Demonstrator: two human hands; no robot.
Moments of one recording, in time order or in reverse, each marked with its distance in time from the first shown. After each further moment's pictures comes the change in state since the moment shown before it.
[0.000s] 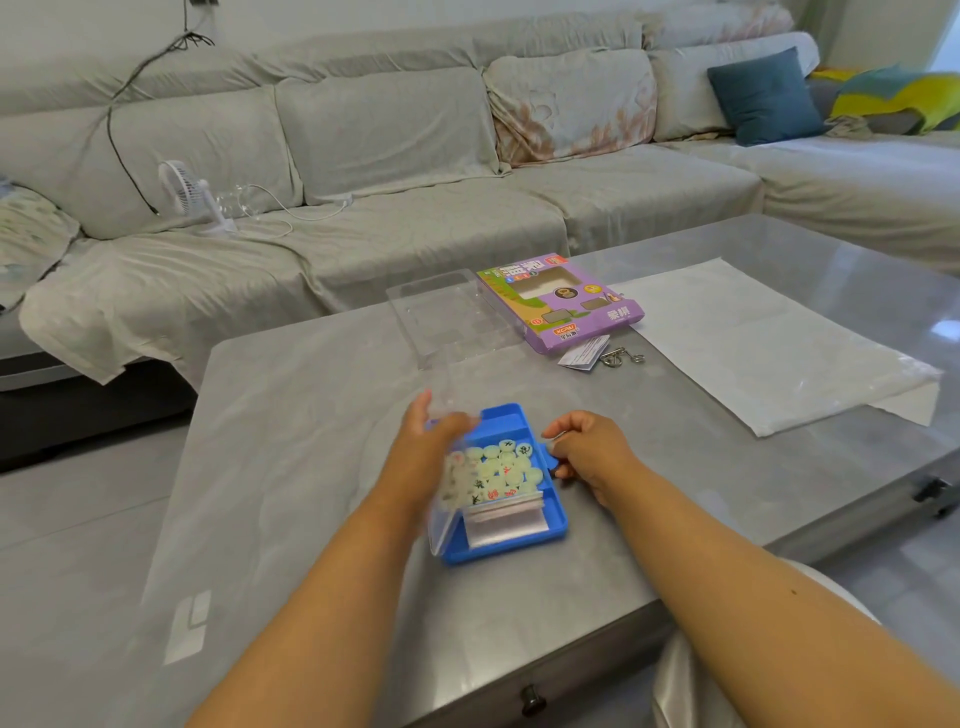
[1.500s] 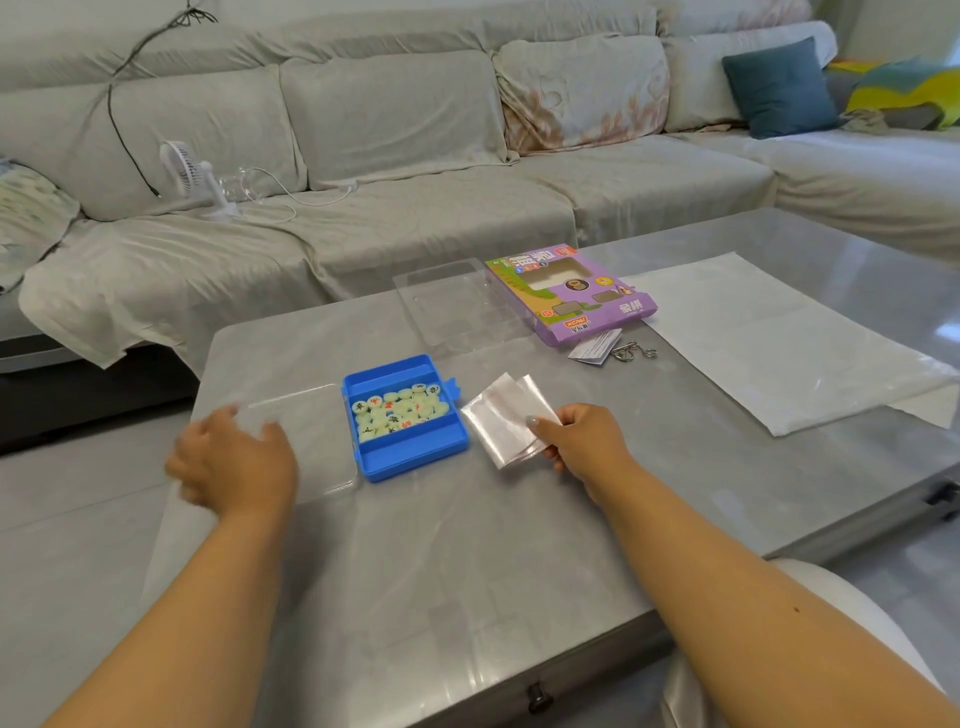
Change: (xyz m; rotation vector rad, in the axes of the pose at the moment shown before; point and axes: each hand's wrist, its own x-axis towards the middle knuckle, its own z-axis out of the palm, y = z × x) left_hand 0.036 -0.021 -0.141 0.711 0.939 0.033; right_hand -0.007 -0.009 0.018 -0.082 0.052 -0.128
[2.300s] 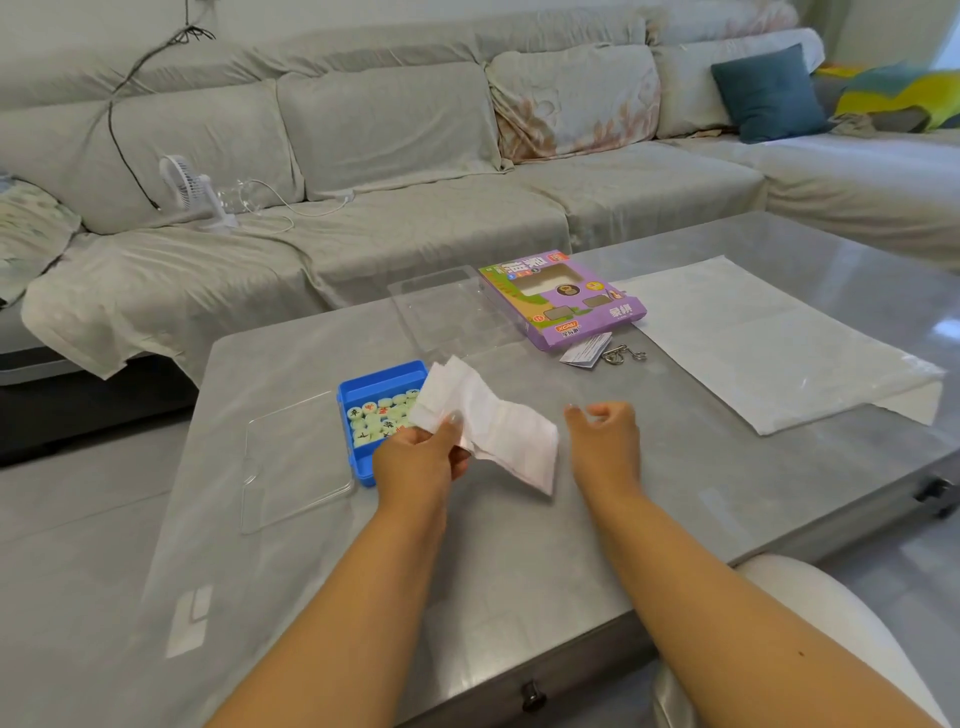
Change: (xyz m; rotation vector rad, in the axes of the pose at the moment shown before) left_hand -0.124 0.080 0.032 -0.871 -0.642 -0.293; right_hand -0.015 -0.001 -0.009 0.024 0.399 0.038
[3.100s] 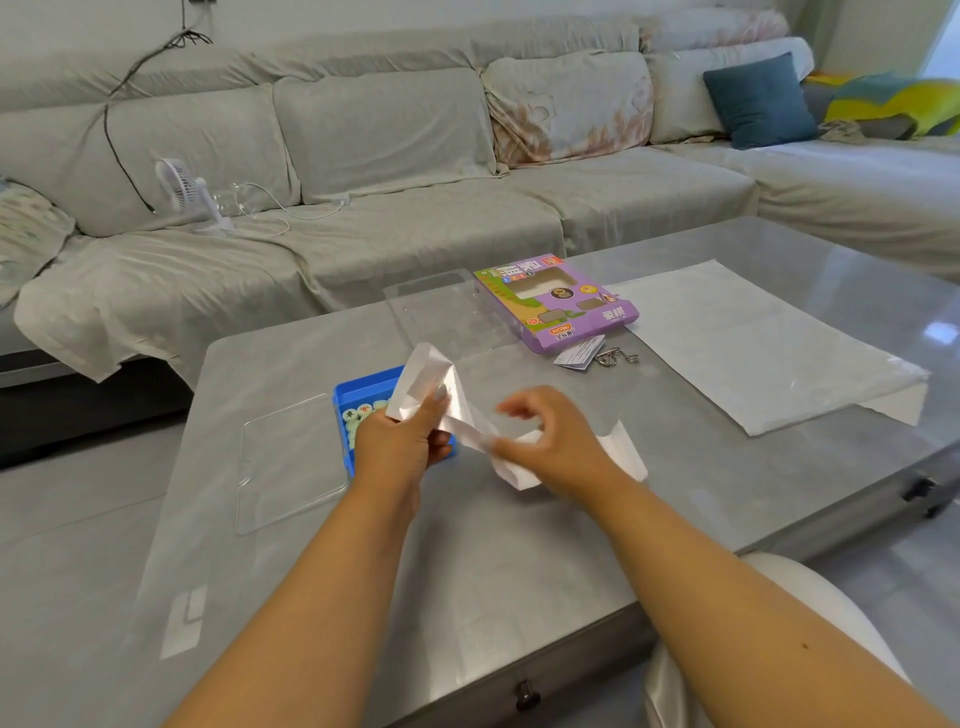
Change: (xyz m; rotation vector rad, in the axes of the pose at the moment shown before) left_hand -0.002 0.027 -0.007 0.003 -0.097 0.112; right_hand -0.019 -0.023 -0.007 -0.142 -0.430 -0.632
